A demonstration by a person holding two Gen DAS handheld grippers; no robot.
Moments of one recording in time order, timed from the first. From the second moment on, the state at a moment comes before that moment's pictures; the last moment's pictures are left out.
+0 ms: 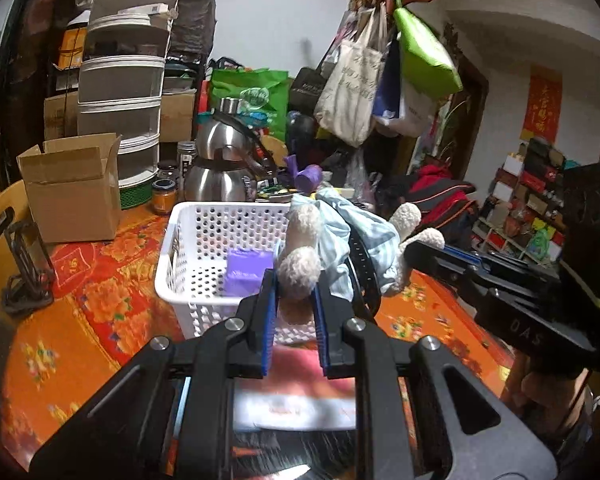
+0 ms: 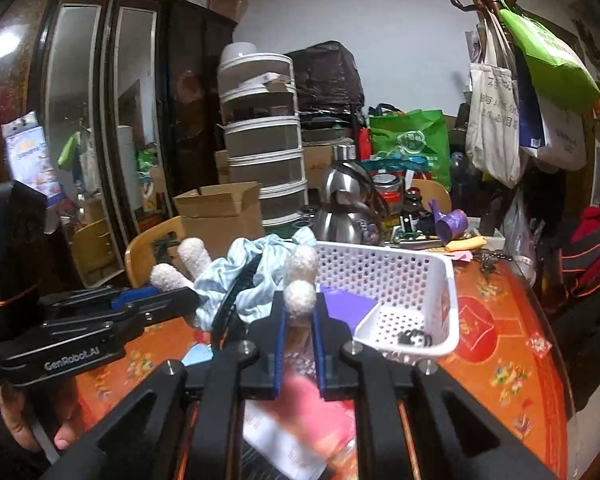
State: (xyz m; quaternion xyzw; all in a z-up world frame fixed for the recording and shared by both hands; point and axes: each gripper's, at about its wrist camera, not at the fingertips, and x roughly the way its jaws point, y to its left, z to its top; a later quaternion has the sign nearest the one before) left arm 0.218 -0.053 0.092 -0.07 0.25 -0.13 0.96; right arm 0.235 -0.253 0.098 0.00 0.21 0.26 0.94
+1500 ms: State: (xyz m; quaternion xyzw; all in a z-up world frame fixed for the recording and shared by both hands) left arm 0.334 -0.049 0.048 -0.03 0.31 -0.06 0.95; right arm 0.366 -0.261 0.062 -0.01 0.30 0.15 0.94
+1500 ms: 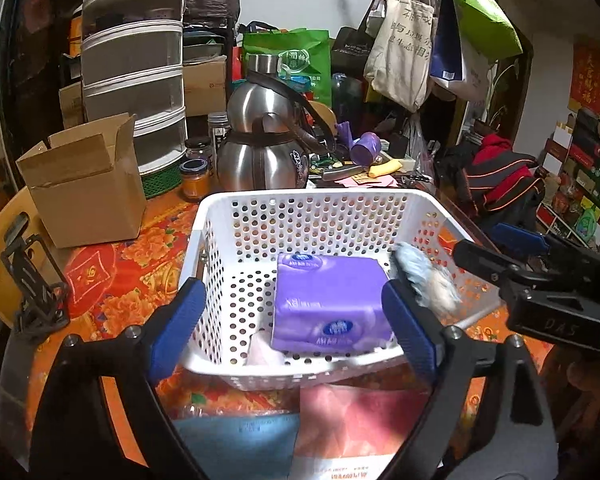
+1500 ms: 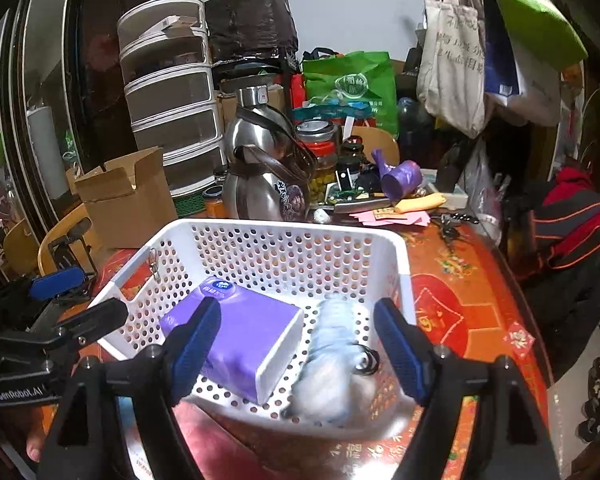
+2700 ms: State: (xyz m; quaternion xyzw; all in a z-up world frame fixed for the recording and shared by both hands) left arm 0.228 -0.061 -0.054 0.00 0.38 -0.11 0.92; right arm 0.215 -0.278 -0.057 0.03 0.36 0.22 0.91
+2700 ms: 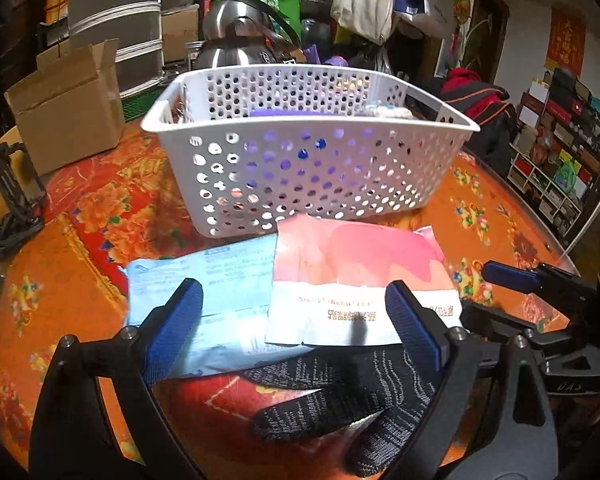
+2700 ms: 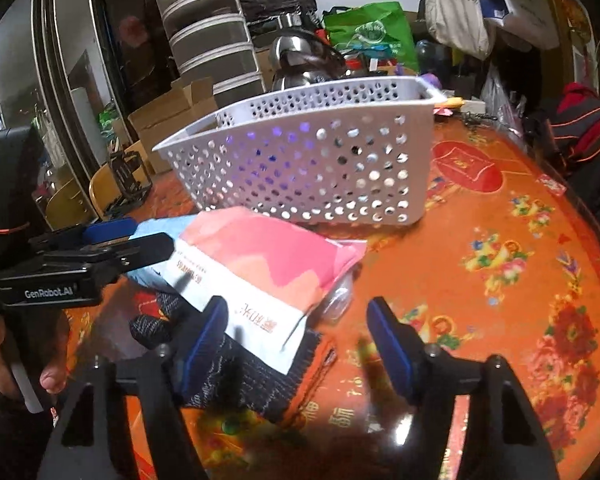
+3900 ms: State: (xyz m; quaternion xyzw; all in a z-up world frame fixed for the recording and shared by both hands) left arm 0.227 -0.071 -0.075 -0.03 0.40 -0.15 0.90; right arm 0.241 -0.247 -0.076 -0.01 0.40 0.27 0.87
